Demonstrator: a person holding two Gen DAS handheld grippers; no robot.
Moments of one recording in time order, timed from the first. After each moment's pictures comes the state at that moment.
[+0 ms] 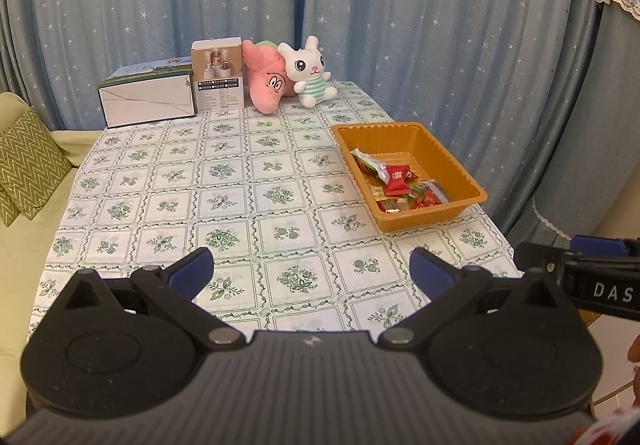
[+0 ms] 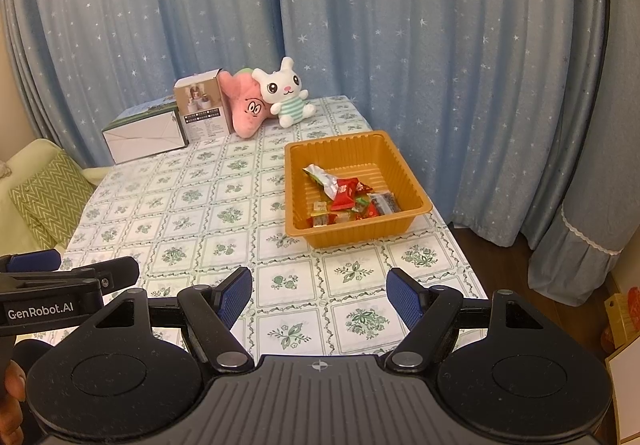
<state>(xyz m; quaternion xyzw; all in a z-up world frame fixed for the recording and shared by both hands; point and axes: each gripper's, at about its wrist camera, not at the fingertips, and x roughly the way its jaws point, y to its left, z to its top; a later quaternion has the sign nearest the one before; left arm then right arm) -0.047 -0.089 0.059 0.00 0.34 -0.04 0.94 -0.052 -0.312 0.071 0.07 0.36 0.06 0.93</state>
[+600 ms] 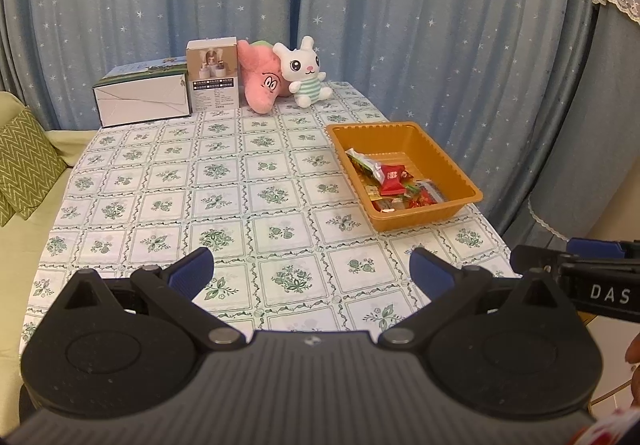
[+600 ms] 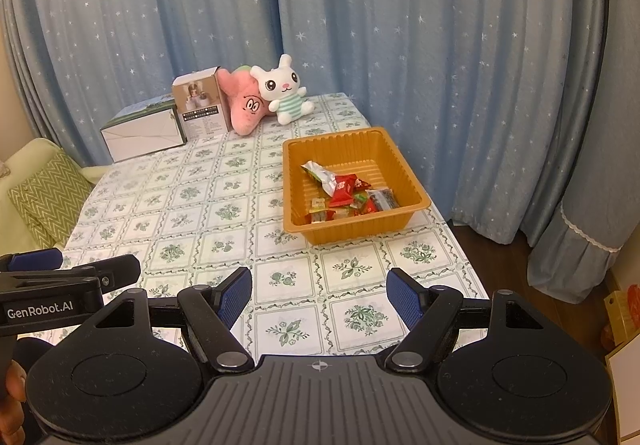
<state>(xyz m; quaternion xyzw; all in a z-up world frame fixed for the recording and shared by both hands) -0.047 -0.093 0.053 -0.01 0.34 -0.05 0.94 -0.052 -0.313 0.066 0.07 0.36 0.06 0.93</state>
